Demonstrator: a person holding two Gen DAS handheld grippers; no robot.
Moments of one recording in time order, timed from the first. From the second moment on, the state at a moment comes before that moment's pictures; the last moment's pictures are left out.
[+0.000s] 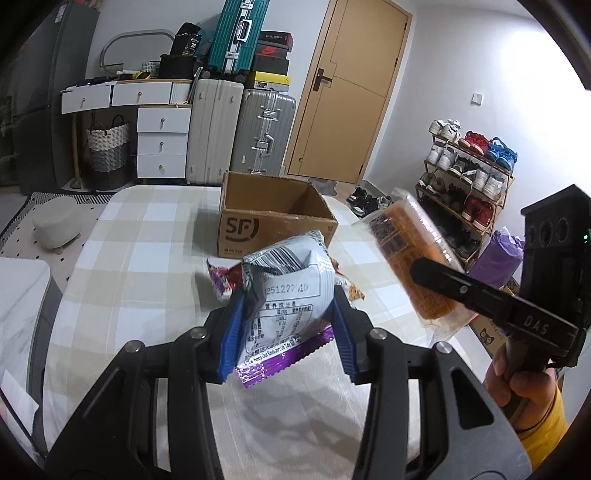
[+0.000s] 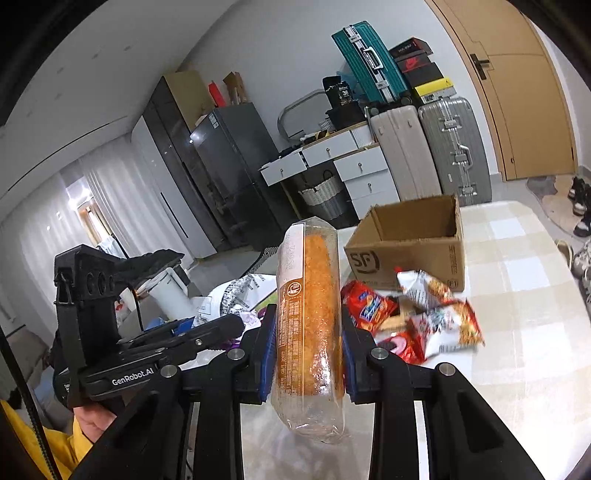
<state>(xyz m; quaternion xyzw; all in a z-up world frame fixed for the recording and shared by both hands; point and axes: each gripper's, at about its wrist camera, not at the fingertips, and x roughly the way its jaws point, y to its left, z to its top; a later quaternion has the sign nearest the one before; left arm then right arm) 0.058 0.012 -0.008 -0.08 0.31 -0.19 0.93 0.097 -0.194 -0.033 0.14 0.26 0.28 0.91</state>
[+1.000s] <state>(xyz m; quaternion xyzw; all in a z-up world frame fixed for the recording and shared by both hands) 0.276 -0.037 0.082 -0.05 0.30 -0.18 0.93 0.272 -0.190 0.084 0.08 0.23 0.27 0.93</state>
